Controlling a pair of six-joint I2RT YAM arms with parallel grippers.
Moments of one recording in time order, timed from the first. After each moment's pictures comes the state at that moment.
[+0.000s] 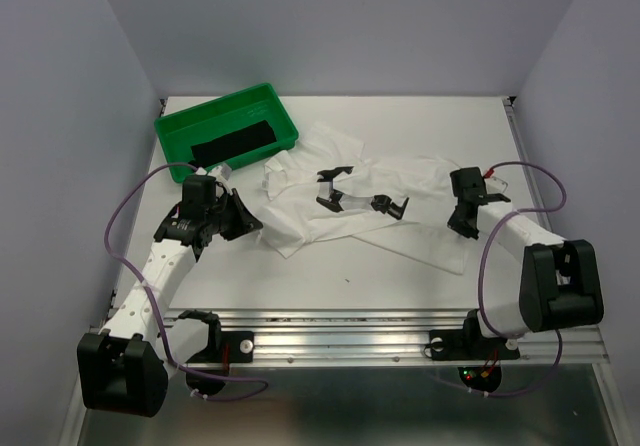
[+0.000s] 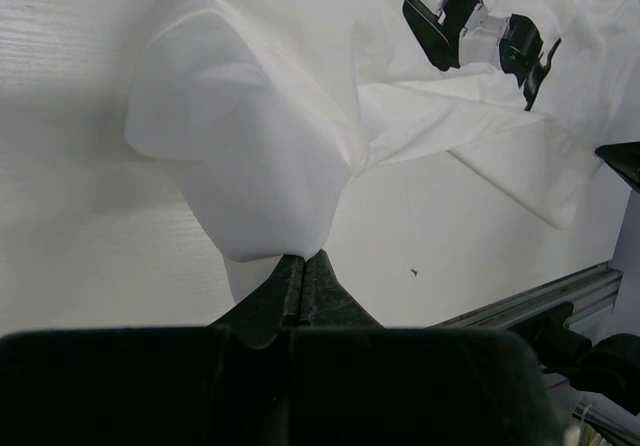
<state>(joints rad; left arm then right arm) -0.15 1.00 0.71 -0.51 0.34 -0.55 0.10 1.42 0.77 -0.50 0.45 0.68</state>
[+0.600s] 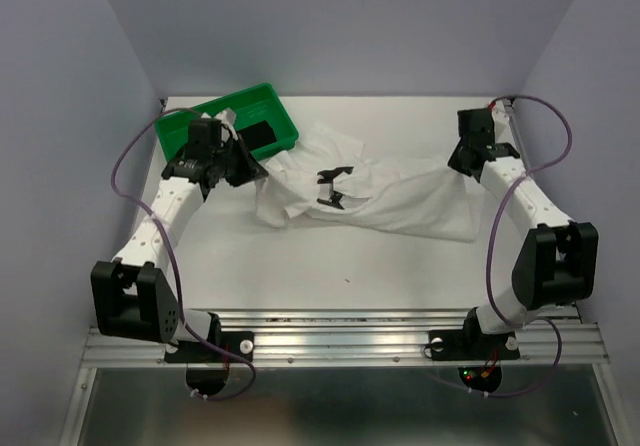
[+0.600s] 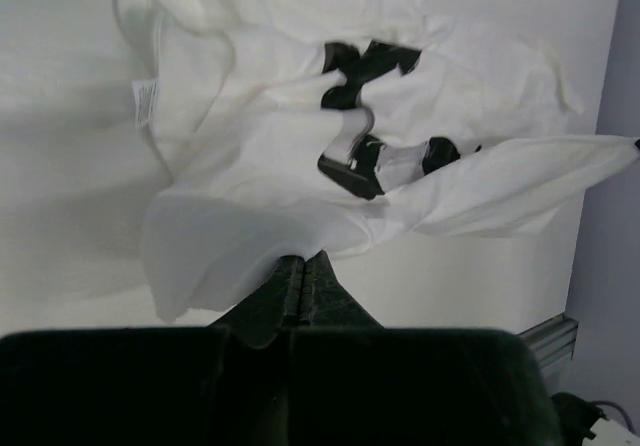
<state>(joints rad) -0.15 1.34 1.08 -0.48 0.34 -0.56 0.10 1.52 1.18 -0.51 0.43 0.53</state>
